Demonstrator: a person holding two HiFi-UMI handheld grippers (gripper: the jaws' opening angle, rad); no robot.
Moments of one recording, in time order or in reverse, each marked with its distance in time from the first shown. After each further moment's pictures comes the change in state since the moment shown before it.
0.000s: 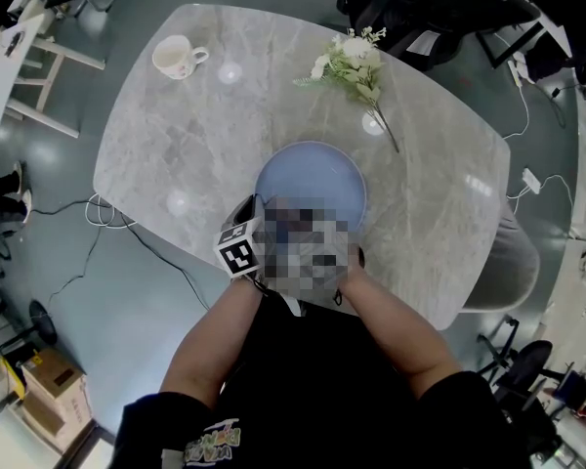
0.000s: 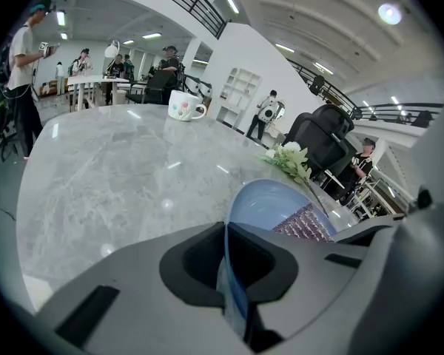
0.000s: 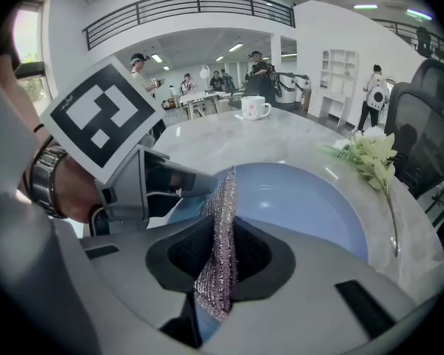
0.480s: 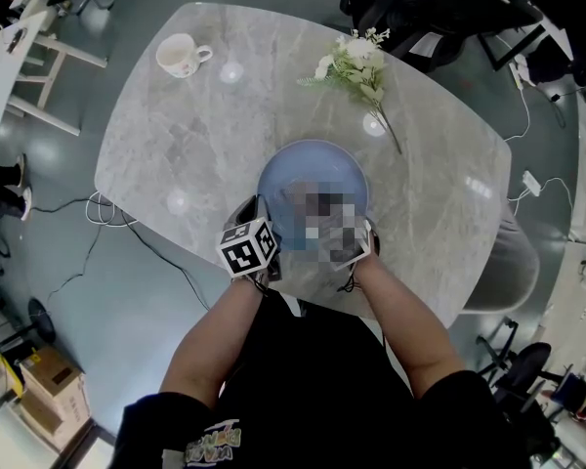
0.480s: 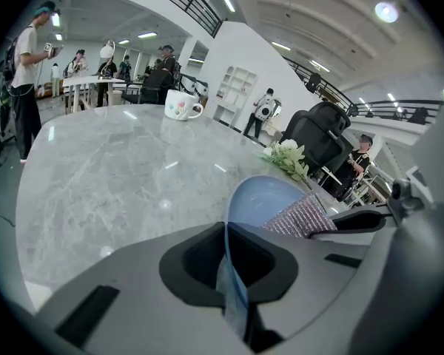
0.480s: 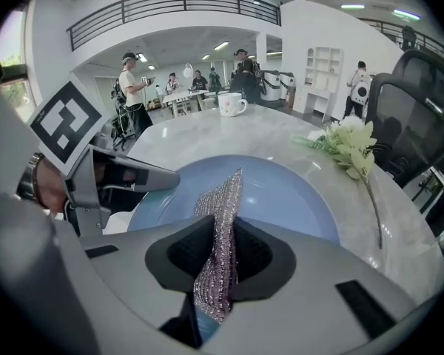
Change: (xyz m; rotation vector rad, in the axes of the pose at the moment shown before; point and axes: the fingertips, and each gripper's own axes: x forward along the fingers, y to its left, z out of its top) left arm -0.001 0.000 -0.001 0.025 0.010 -0.014; right arm 0.000 -0.051 -0.010 0.067 0.006 -0.076
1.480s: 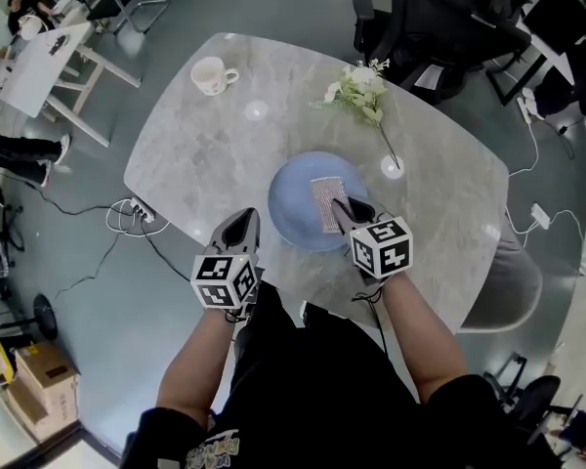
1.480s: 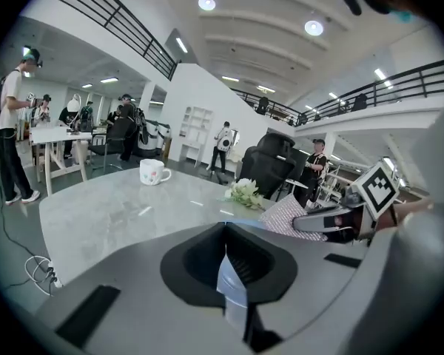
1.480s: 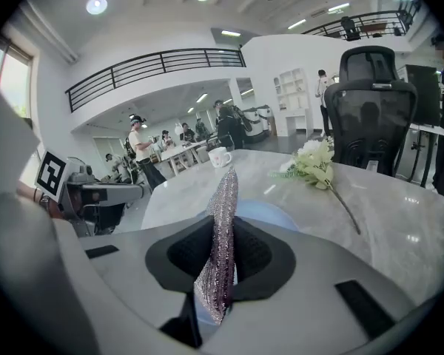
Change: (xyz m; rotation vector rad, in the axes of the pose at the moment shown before) left arm -0.140 -0.046 0.047 0.287 -0.280 -0.166; right arm -0.110 -0.021 0.018 0.237 -0.341 0.060
